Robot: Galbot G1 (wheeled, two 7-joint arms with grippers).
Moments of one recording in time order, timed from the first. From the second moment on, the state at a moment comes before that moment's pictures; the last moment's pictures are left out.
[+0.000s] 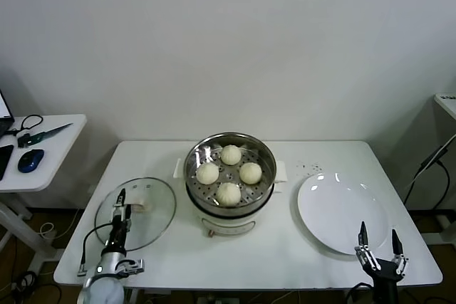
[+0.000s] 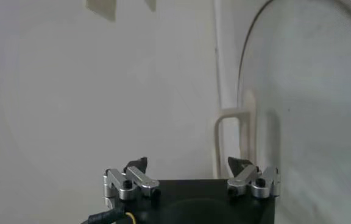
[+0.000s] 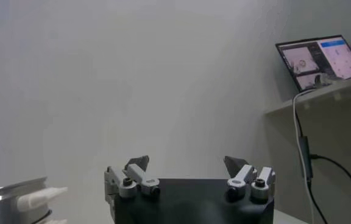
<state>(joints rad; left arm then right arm) 1.26 -1.35 -0.62 -1.34 1.43 0.02 -0.45 -1.71 1.35 0.67 1.76 0.55 0.66 -0.06</state>
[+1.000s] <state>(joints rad) 1.23 -1.28 -0.61 -1.25 1.38 -0.10 -0.46 -1.71 1.36 0.67 1.77 0.55 0.66 -0.06</state>
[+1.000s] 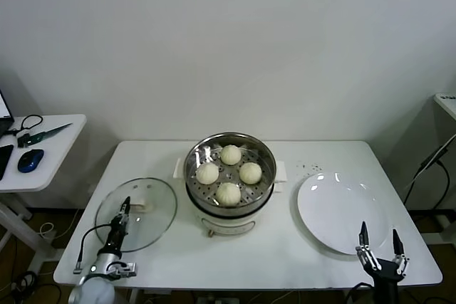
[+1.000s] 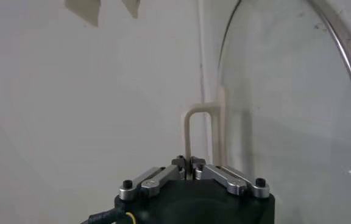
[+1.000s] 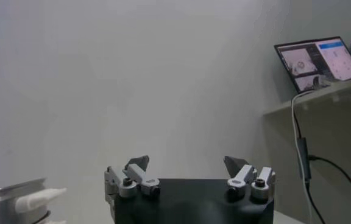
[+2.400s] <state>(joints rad) 1.15 -1.06 -0.27 -2.05 1.13 0.46 0.15 -1.70 1.36 0.65 1.73 0.41 0.61 0.01</state>
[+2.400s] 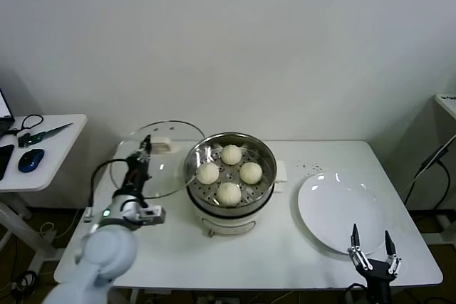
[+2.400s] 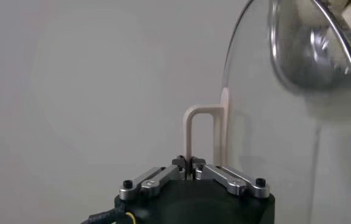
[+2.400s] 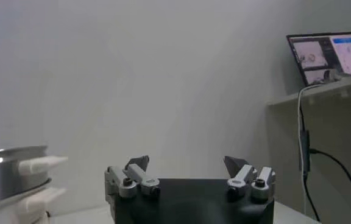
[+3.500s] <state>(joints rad) 1.01 -1.53 0.12 -1.84 1.56 0.64 0.24 -1.69 1.35 0.66 1.70 0.36 0.62 0.05</state>
